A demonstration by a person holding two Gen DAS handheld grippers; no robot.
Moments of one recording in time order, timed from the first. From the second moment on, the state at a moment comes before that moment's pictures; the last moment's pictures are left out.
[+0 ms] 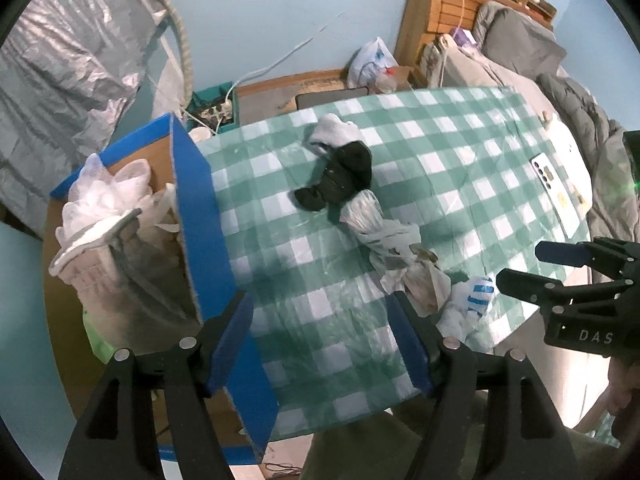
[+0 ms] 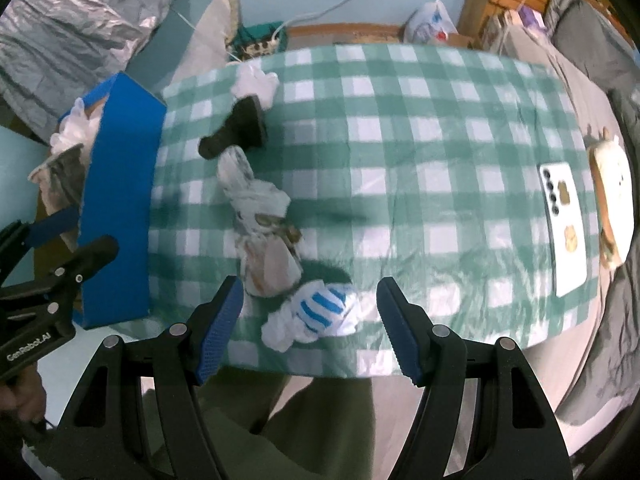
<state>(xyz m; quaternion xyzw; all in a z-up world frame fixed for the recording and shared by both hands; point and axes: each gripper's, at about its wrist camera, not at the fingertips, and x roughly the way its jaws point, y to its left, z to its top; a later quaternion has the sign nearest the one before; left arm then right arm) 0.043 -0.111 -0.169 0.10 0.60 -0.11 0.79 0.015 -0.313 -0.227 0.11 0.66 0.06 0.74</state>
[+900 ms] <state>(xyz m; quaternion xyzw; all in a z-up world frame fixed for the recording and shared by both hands) 0.030 -0.123 -0.227 0.13 0.64 -0.11 0.75 -0.009 -0.305 -0.304 0.15 0.70 0.01 0.70</state>
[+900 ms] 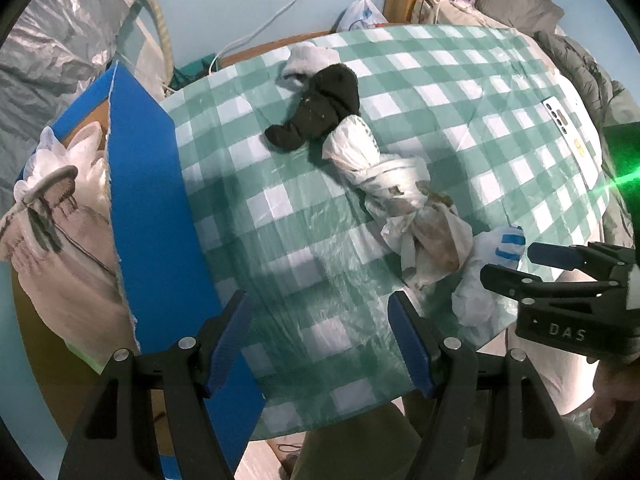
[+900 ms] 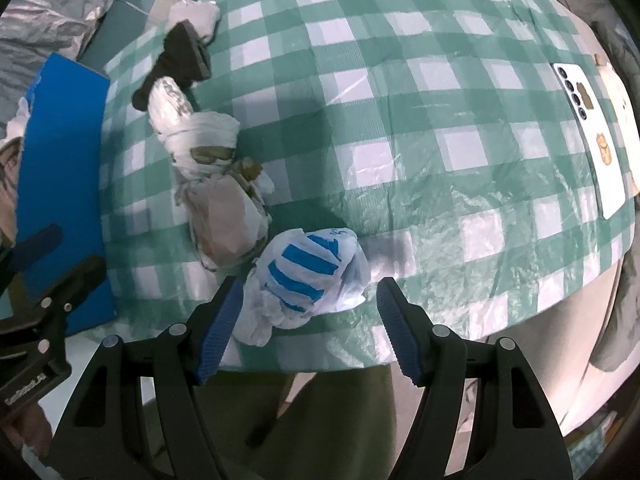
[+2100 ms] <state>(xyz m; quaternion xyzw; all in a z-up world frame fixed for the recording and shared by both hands) 0.062 -0.149 -0.235 0.07 0.65 -0.09 0.75 0.050 -0.336 -0.300 0.04 0.68 0.07 0.73</state>
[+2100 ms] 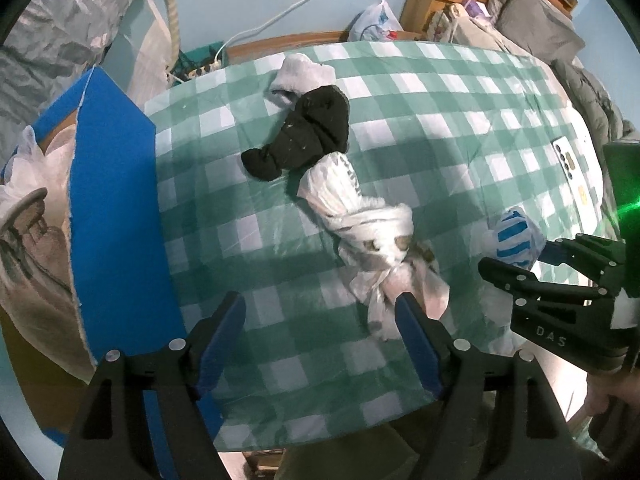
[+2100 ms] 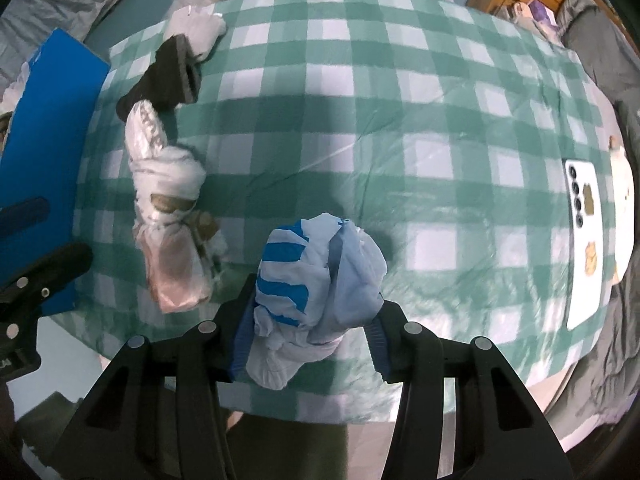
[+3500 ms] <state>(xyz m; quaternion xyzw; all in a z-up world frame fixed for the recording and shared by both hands) 0.099 -0.187 -0.299 -0.01 0.69 0.00 0.72 0.131 -0.364 -0.307 -0.05 0.65 0.17 0.74</state>
